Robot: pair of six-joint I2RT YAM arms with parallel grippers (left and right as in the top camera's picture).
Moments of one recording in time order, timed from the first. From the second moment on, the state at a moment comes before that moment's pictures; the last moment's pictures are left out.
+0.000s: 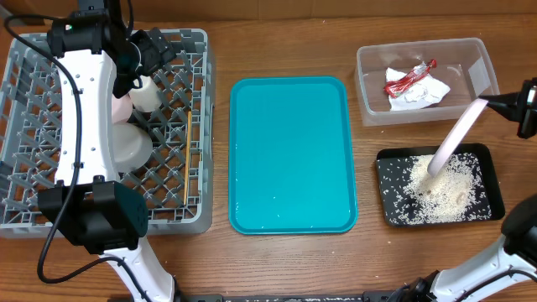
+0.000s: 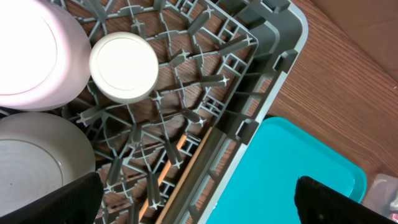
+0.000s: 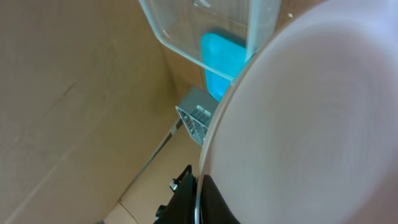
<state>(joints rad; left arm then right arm) 0.10 2.00 2.12 -1.26 0.10 -0.53 -0.68 1.96 1.92 -1.64 -1.00 0.60</state>
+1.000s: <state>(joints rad) 0.10 2.00 2.12 -1.26 0.10 -0.53 -0.70 1.90 1.61 -1.57 -1.32 0.16</state>
